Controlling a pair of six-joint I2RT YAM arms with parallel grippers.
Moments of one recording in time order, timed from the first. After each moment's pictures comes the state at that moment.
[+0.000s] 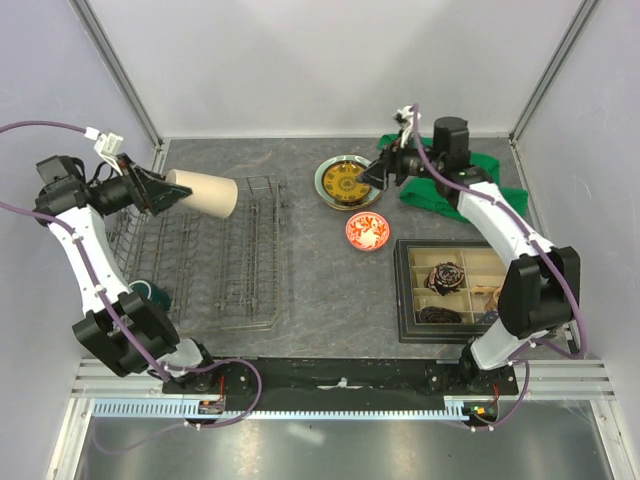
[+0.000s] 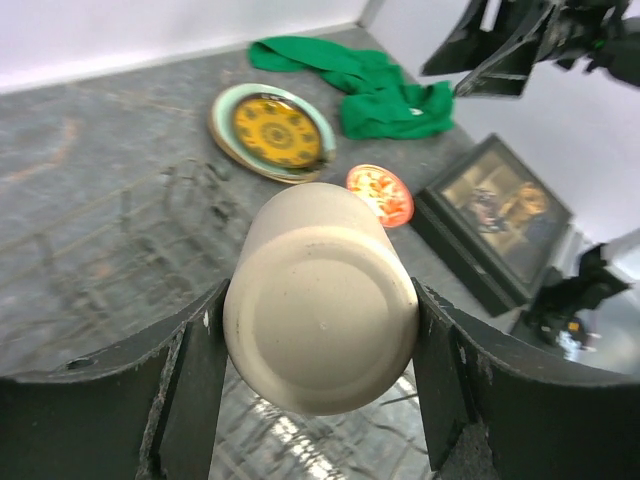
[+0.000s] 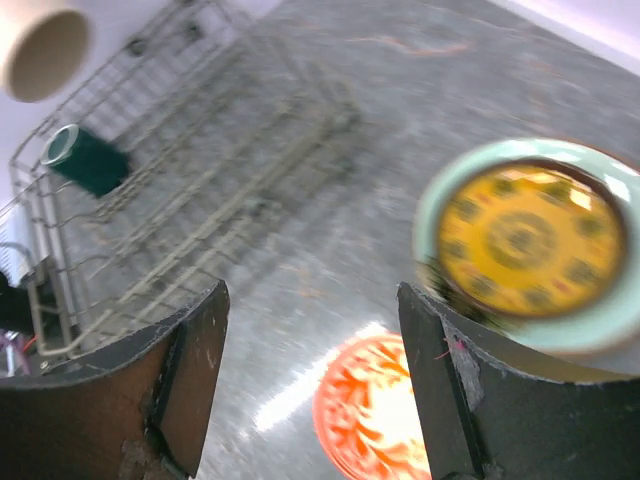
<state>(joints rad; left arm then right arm) 0.61 1.42 1.52 -1.06 1.42 0.57 0.19 1.63 1.39 -0.13 -0.83 0.08</state>
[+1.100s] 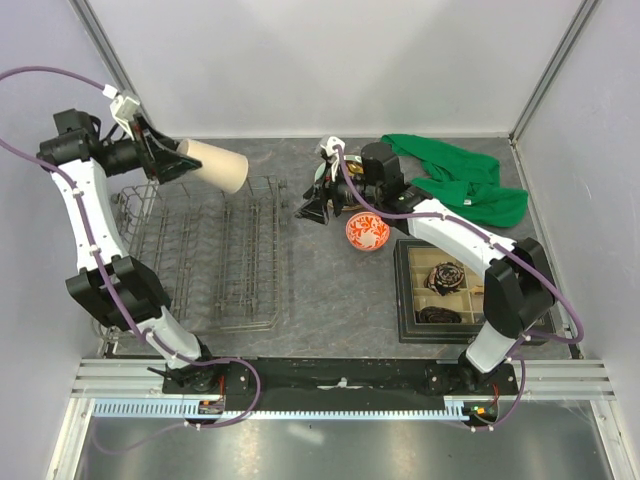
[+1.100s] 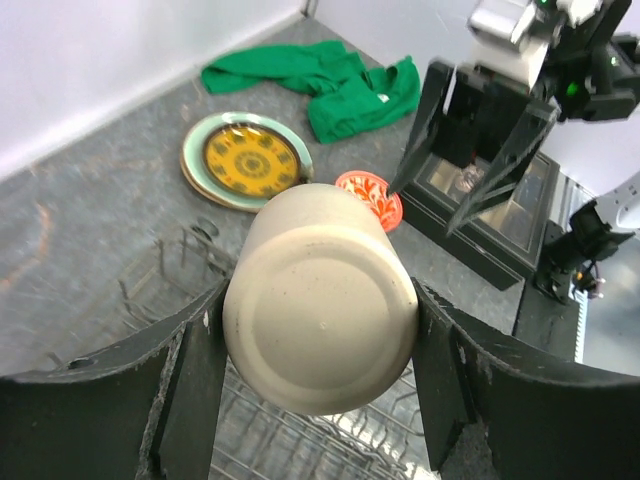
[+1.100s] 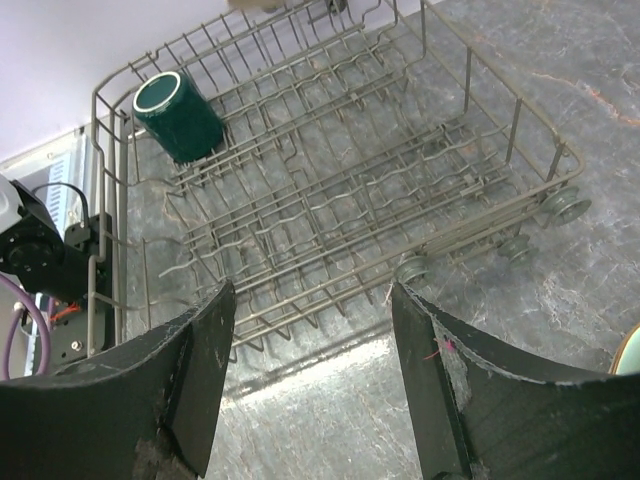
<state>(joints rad) 0.43 1.71 1.93 -1.35 1.44 0.83 0.61 1.68 1.34 0.08 -0.72 0.07</state>
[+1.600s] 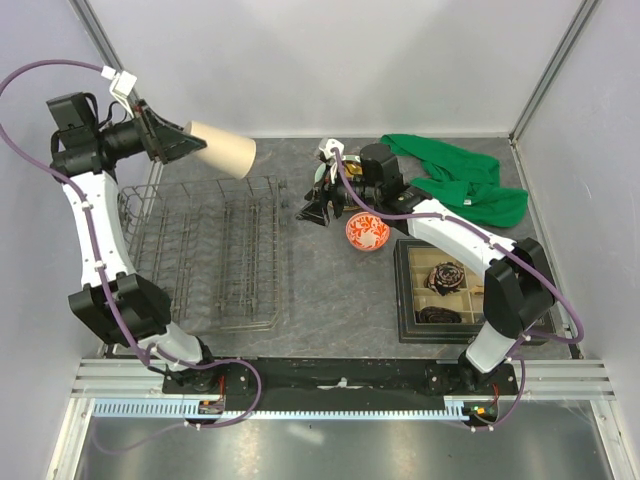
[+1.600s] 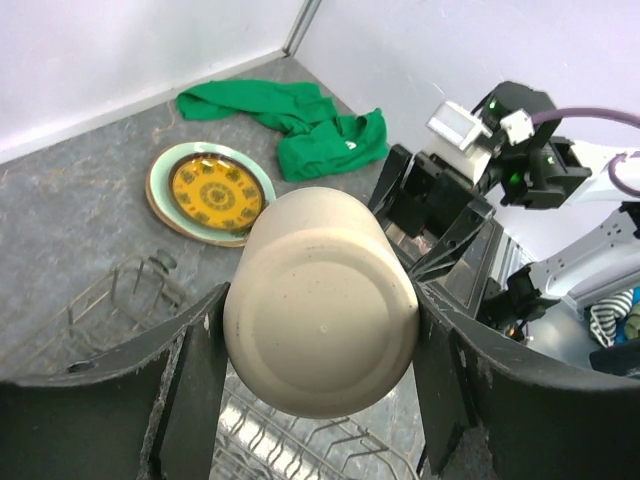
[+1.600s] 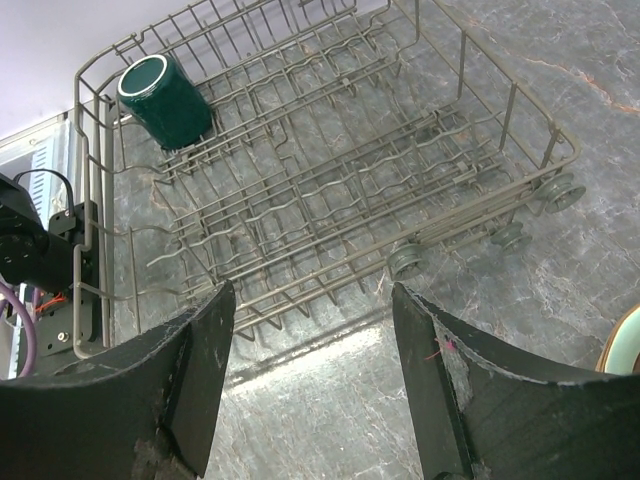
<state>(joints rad) 0.38 1.59 1.81 -0.71 1.41 0.04 0.62 1.69 1.34 0.04 -0.70 0.03</state>
